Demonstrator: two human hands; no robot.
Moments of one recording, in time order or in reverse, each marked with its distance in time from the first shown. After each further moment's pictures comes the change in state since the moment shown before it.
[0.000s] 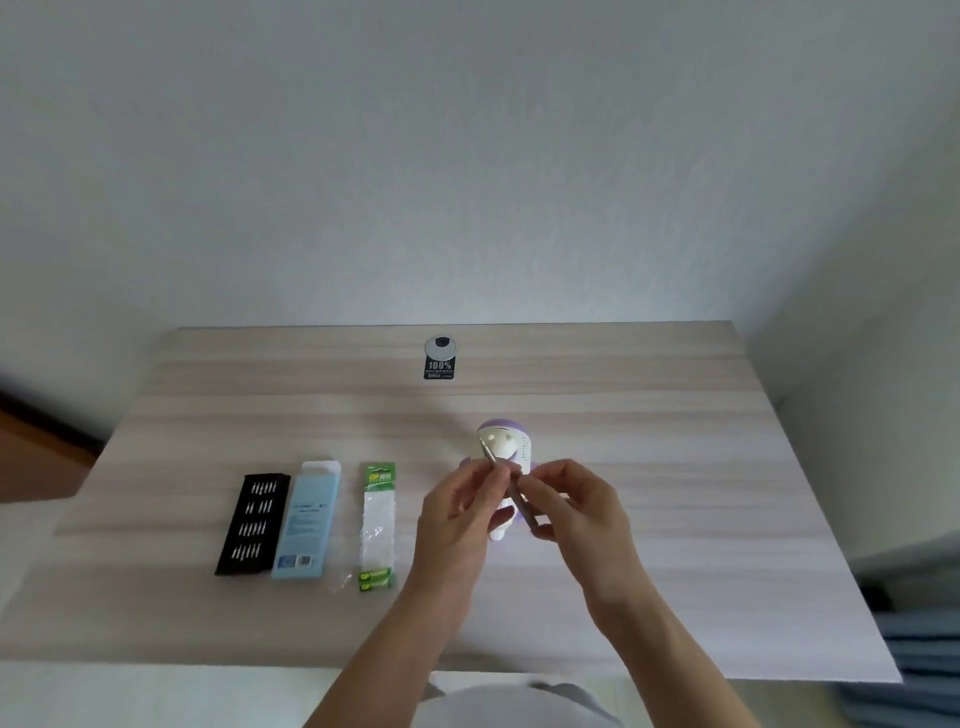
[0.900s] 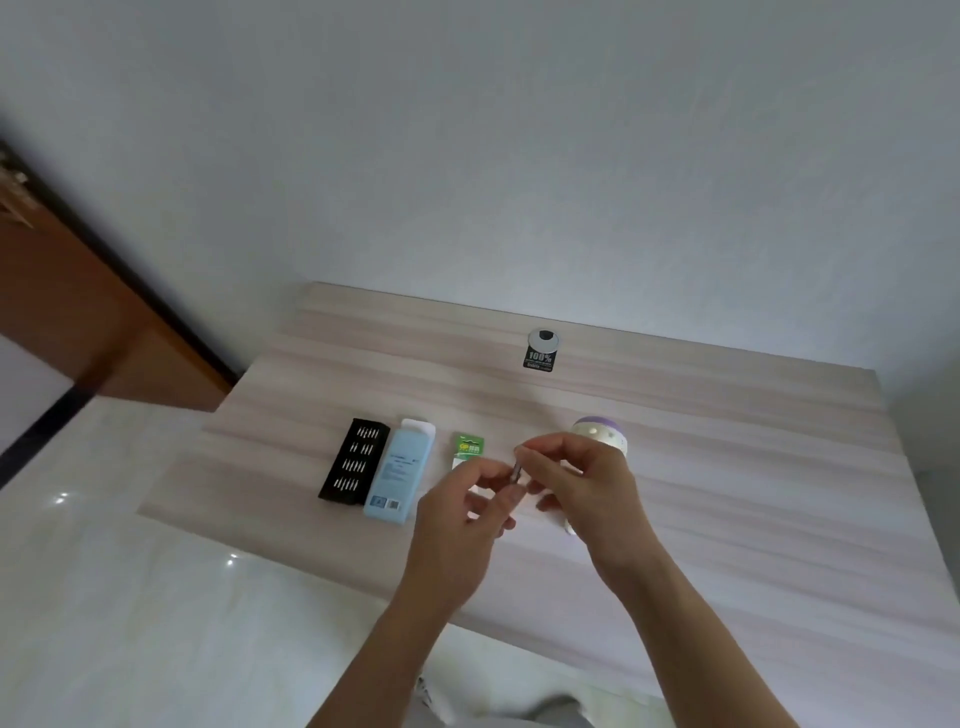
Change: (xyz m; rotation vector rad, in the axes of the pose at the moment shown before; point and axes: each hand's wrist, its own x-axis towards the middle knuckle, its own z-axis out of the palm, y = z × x) left_hand -0.043 0.014 -0.081 0.415 0.193 0.187; right_hand 0.003 -0.009 0.069 -0.079 -0.314 -0.103
